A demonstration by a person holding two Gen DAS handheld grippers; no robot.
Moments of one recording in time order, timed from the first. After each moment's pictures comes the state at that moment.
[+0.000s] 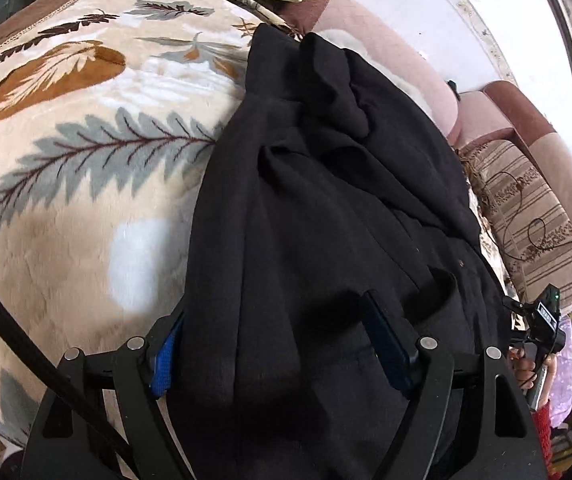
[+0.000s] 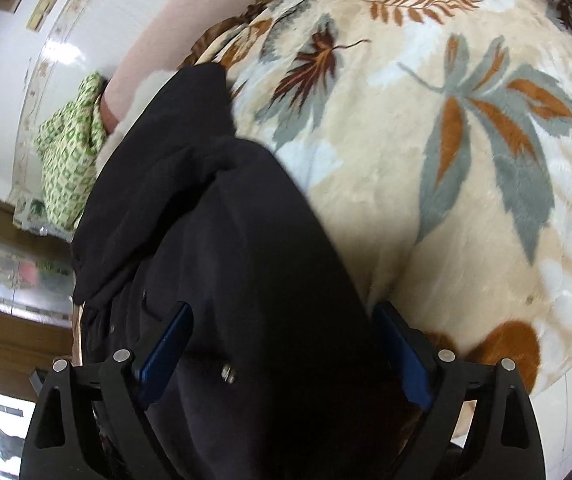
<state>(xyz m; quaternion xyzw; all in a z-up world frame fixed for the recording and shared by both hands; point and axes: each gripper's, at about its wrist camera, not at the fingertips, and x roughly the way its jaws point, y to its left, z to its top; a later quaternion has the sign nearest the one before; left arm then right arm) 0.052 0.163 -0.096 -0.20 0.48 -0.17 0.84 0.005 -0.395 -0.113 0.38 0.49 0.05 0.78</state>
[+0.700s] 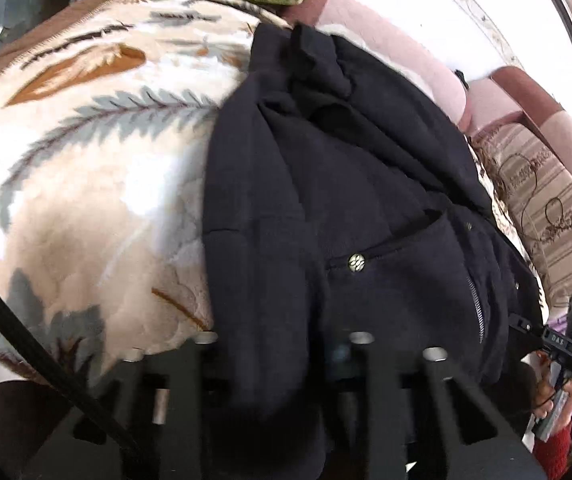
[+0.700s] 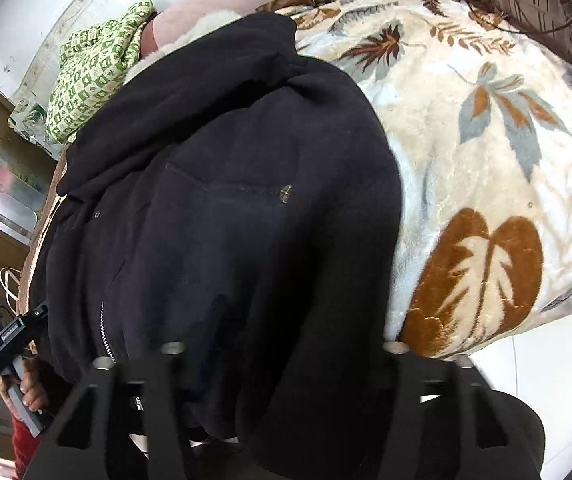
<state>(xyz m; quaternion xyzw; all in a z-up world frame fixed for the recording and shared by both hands) -0.009 0.142 -0.089 -0.16 0.47 -0.12 0.86 -0.051 -0.317 -0.091 0.22 0.50 0.05 0.84</state>
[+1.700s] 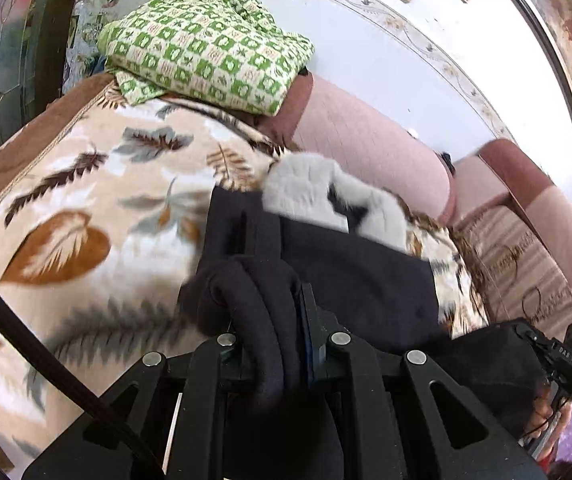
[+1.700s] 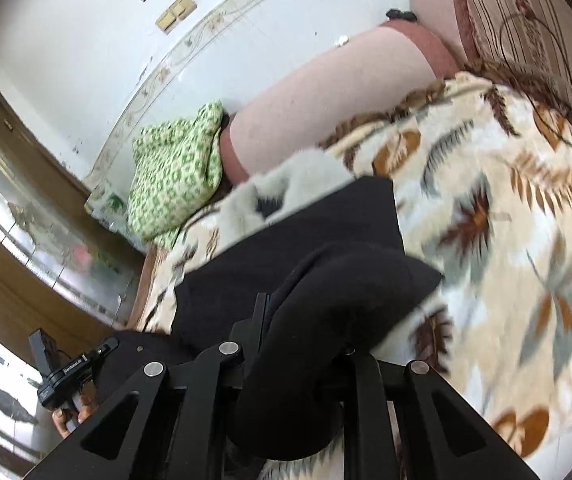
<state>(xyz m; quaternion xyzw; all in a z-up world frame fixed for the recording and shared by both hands) 0.111 0.134 0.058 -0.20 0.37 -0.10 0.90 0.060 -0.345 0.053 0.31 0.34 0.12 0.88</state>
